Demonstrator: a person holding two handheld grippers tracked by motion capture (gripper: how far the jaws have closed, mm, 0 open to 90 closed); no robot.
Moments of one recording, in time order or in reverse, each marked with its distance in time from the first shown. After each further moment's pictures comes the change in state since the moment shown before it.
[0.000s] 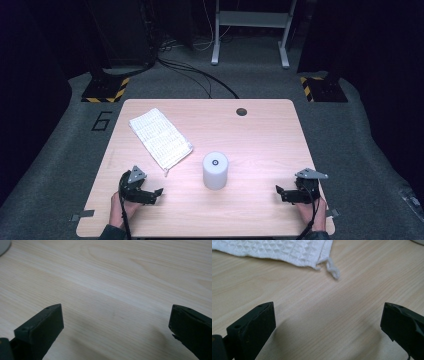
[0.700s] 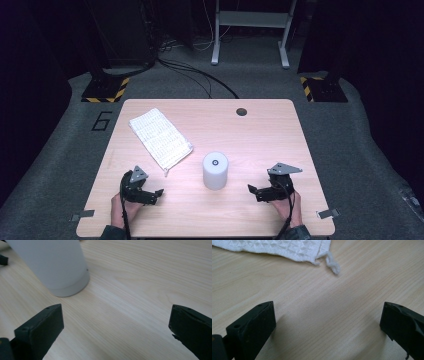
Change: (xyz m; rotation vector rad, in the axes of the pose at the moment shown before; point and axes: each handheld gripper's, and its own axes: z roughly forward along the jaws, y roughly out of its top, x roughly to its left) left arm -0.001 0.000 0.001 0.019 0.003 0.007; right arm 0.077 0.048 0.010 -0.055 0.222 -0.092
